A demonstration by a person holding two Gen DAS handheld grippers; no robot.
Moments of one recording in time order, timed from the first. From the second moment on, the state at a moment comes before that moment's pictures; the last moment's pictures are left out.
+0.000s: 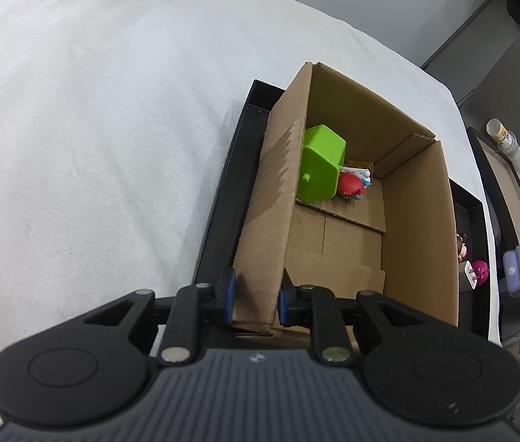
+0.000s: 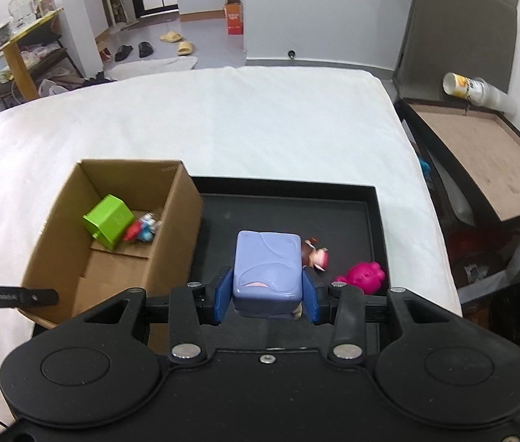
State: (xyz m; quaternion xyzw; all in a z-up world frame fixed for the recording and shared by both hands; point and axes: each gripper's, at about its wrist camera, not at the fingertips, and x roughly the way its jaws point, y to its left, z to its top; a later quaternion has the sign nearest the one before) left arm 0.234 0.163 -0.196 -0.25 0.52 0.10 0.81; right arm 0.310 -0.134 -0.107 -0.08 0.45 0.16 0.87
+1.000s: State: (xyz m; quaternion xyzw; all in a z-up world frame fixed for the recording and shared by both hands) left arm 0.228 0.173 -0.201 -0.25 0.51 0.07 0.82; right arm 0.312 -0.012 -0.112 -0.07 0.46 0.28 0.84
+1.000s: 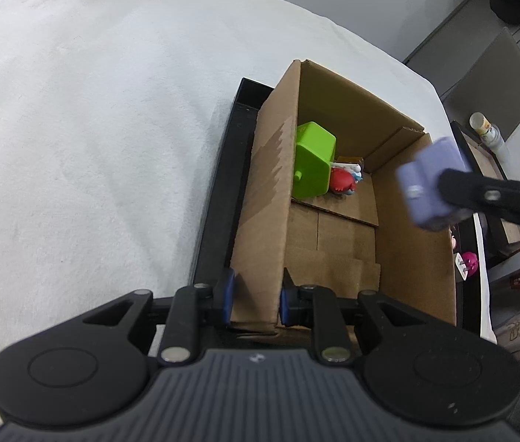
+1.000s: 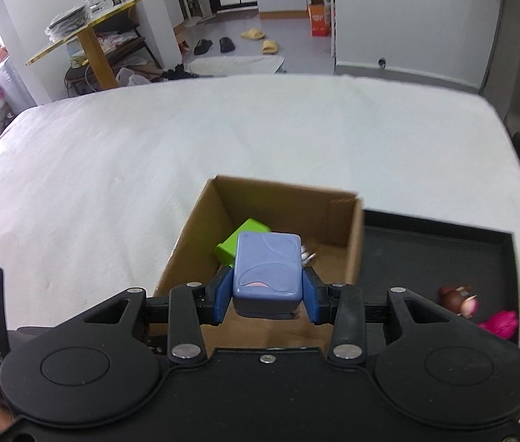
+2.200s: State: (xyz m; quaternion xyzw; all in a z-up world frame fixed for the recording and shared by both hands) left arm 0.230 0.176 -0.200 -0.27 0.51 0.08 0.81; right arm 0.308 -0.032 -0.133 0.03 0.51 0.29 0.81
